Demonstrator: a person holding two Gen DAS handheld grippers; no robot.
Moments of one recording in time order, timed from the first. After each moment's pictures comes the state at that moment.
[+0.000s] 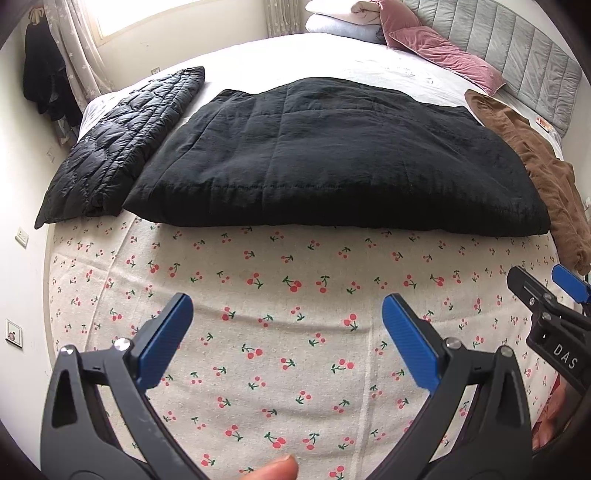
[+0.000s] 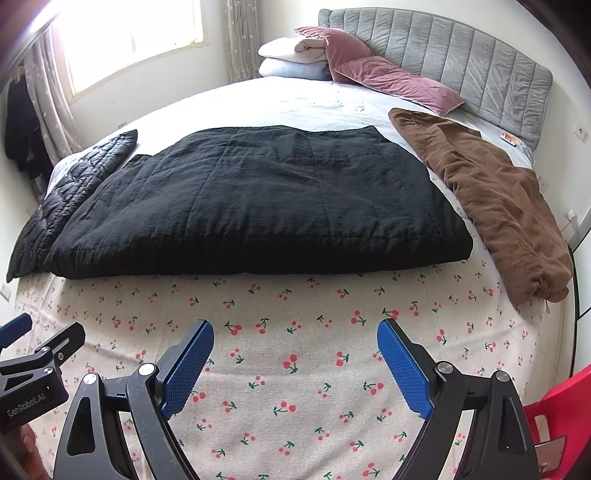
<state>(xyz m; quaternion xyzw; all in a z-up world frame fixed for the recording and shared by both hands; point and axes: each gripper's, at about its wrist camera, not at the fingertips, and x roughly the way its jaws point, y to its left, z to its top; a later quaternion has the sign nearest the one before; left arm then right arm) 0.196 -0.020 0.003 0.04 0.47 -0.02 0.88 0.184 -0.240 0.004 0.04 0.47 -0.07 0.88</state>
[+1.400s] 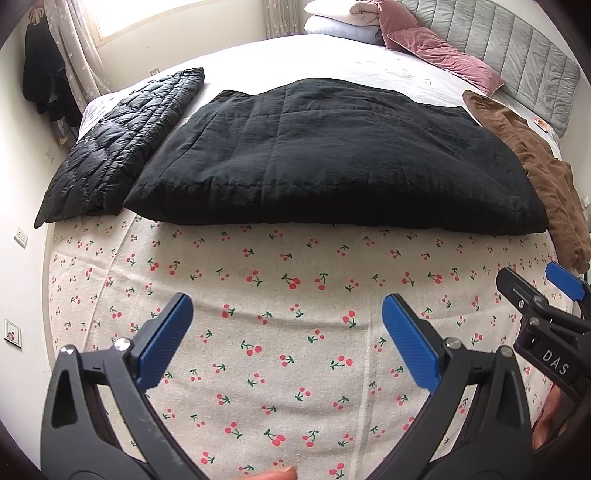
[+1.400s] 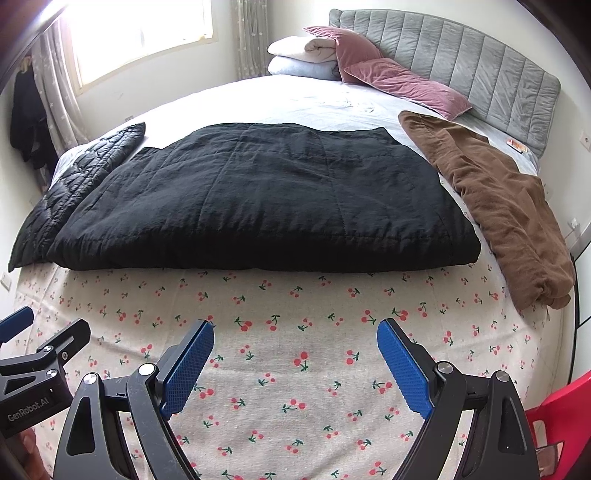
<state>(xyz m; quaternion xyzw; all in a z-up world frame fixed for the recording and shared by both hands) 0.190 -0.023 0.004 0.04 0.47 -0.01 0.88 0.184 -0.229 0.003 0.02 0.47 -0.06 0.88</state>
